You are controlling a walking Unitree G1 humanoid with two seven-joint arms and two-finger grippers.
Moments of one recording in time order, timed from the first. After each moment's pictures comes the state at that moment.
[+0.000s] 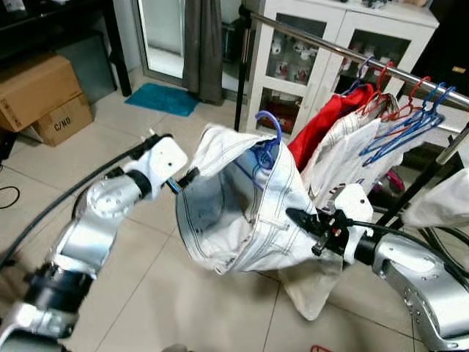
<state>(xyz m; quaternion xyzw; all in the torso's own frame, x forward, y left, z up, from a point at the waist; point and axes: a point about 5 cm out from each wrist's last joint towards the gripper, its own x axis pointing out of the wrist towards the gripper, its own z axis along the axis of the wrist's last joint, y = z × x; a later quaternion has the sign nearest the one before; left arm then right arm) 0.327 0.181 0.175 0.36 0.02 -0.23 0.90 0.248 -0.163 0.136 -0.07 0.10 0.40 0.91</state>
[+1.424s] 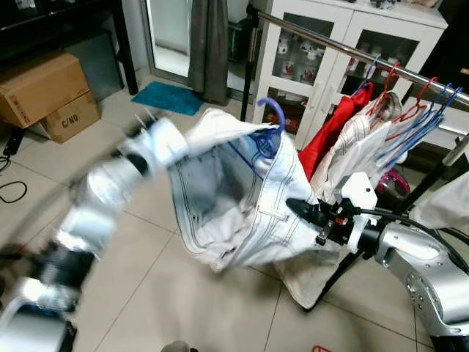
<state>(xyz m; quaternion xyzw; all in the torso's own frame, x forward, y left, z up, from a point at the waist) 0.350 0.189 0.208 0.43 -0.07 -0.15 0.89 0.257 -0.166 0.147 -0.06 0.08 0.42 0.90</state>
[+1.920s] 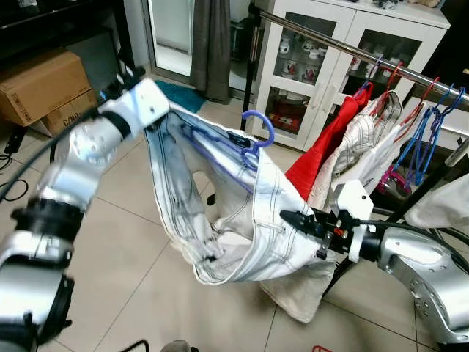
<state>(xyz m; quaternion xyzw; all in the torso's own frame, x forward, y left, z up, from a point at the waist) 0.380 0.210 0.246 0.46 -0.09 -0.13 0.88 0.244 -0.160 0.151 -0.08 0.08 0.47 0.87</state>
